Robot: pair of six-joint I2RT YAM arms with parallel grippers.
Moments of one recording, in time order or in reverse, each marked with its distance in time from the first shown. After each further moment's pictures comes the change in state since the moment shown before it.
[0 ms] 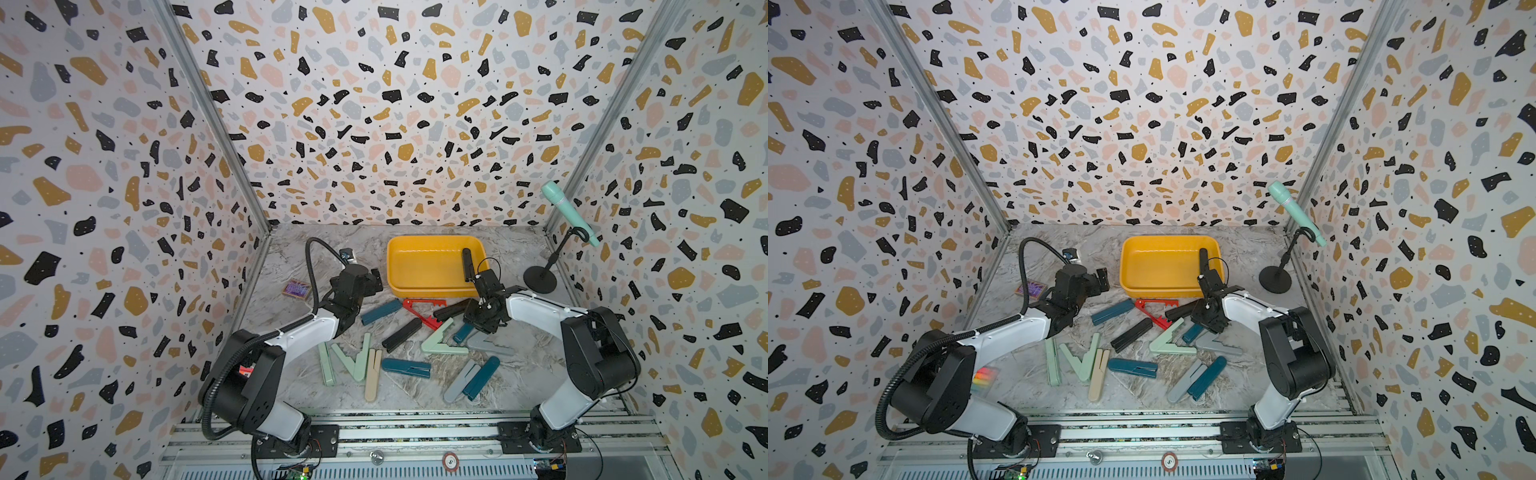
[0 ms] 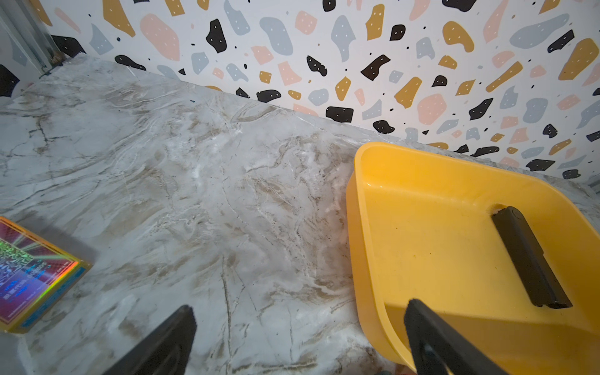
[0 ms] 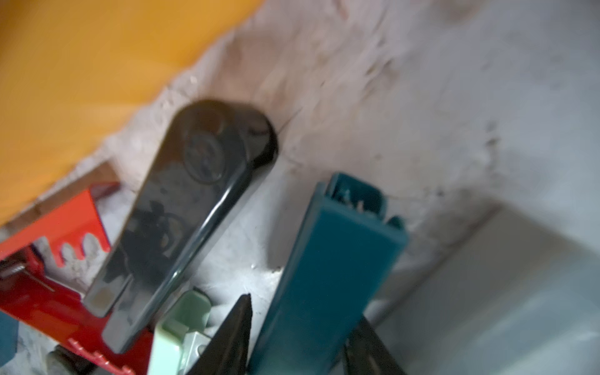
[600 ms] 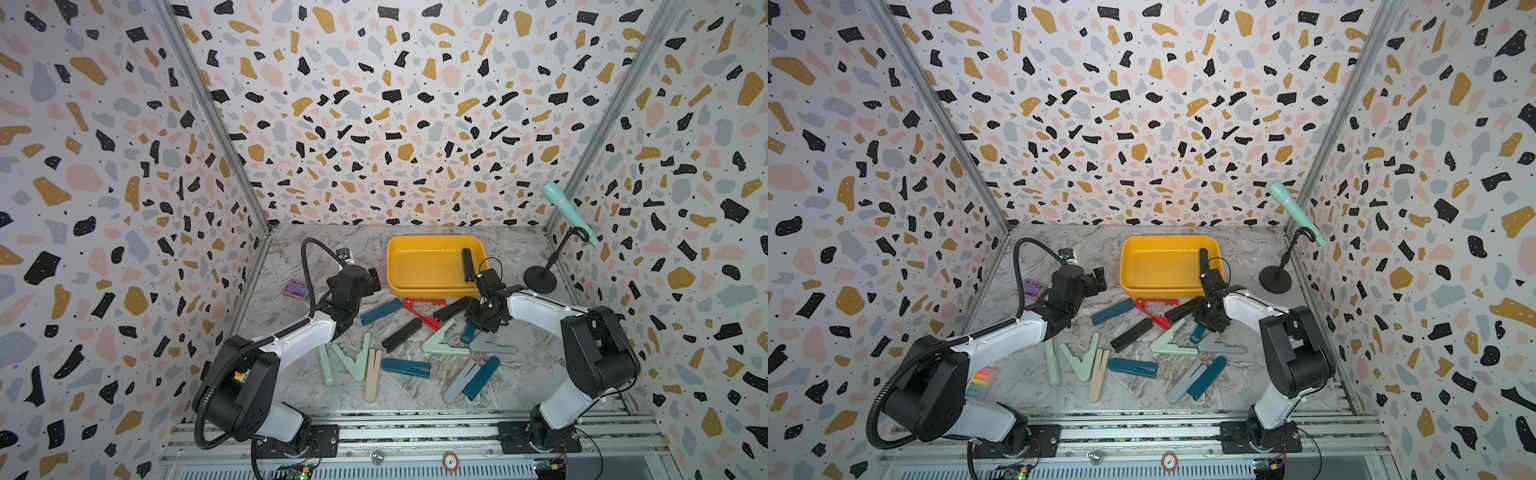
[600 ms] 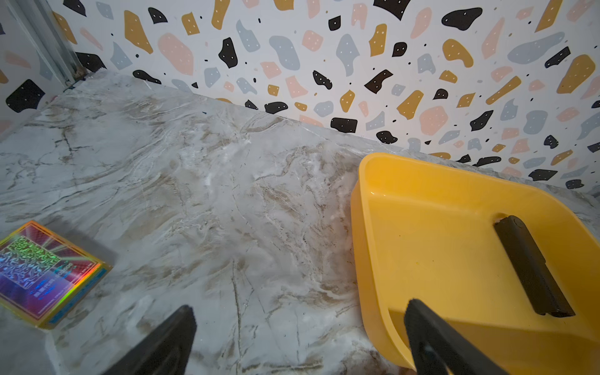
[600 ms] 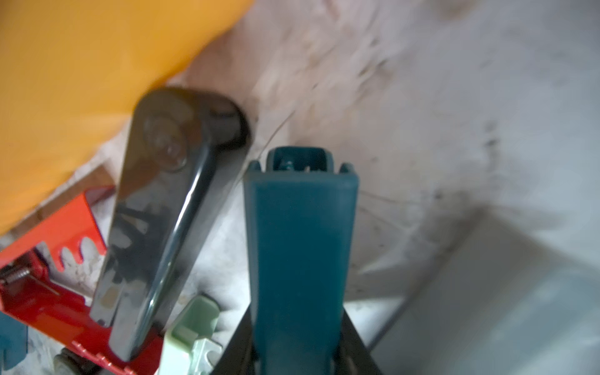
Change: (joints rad) left arm 0.001 -0.041 -0.018 -0.001 -0.026 0.007; right arm -0.044 -0.023 0.004 -0.011 0.007 0.002
